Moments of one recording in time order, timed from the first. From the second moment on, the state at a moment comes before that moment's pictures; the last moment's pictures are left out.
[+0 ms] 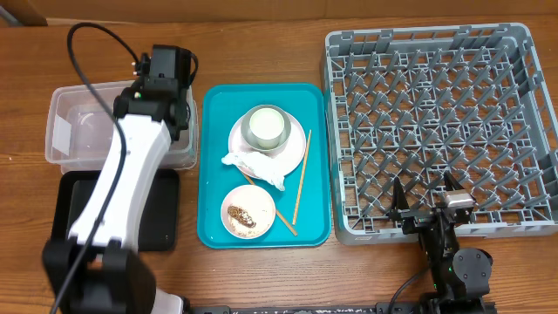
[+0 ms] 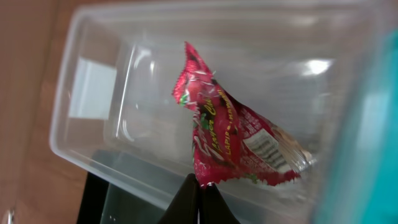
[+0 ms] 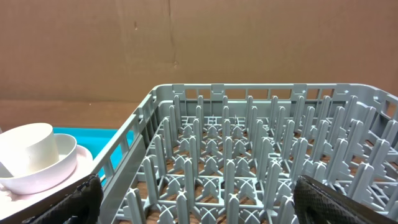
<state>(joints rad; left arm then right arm) -0.08 1.70 1.43 -0.91 -0.56 -0.18 0.10 0.01 0.02 -0.04 -0.02 0.03</state>
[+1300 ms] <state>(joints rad) -0.29 1.57 1.55 -1.18 0.00 -0.46 0.10 0.01 0.02 -0.04 -0.02 0.03</state>
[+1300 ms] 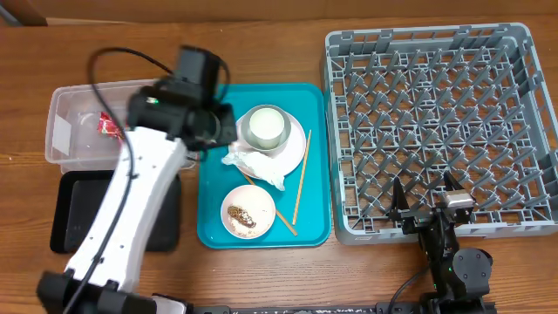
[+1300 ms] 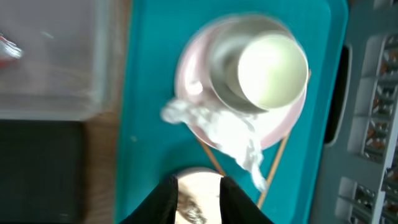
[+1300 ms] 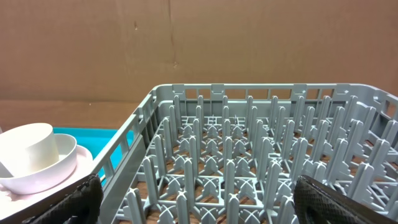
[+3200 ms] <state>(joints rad) -0.42 1.66 1.47 -1.09 -0.21 -0.70 0.10 0.01 0.02 -0.04 -0.02 0.03</state>
